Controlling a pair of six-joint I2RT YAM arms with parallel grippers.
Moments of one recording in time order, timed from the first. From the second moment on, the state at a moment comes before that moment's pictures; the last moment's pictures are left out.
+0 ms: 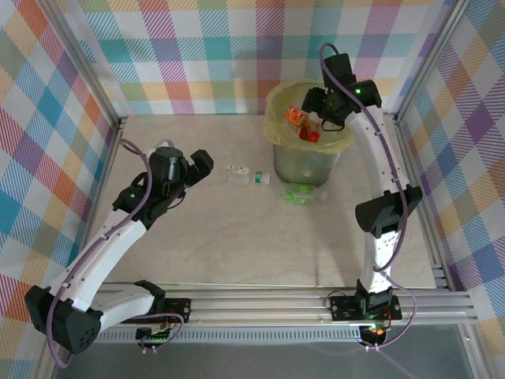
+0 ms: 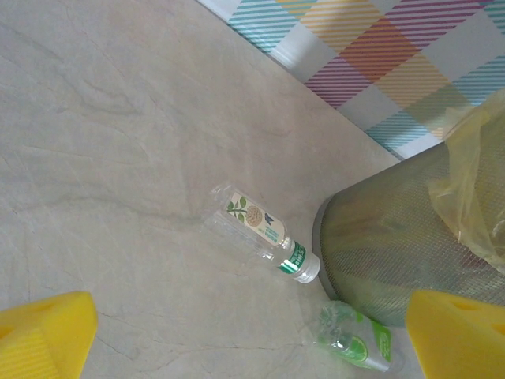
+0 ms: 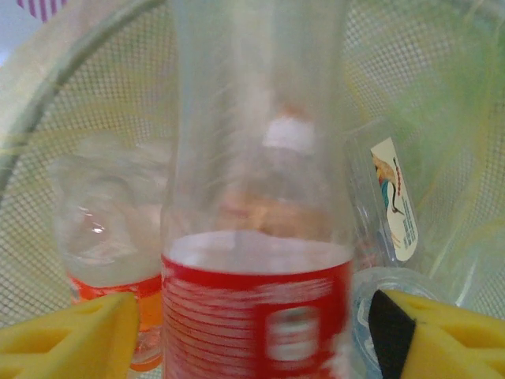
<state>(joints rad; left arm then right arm) -0.45 1.10 1.09 -0.58 -0.22 -0.87 0.31 2.03 2.40 -1.25 0.14 0.59</state>
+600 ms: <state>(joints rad) -0.45 1.11 1.09 -0.58 -0.20 -0.87 0.36 1.93 2.29 -1.20 0.08 0.57</state>
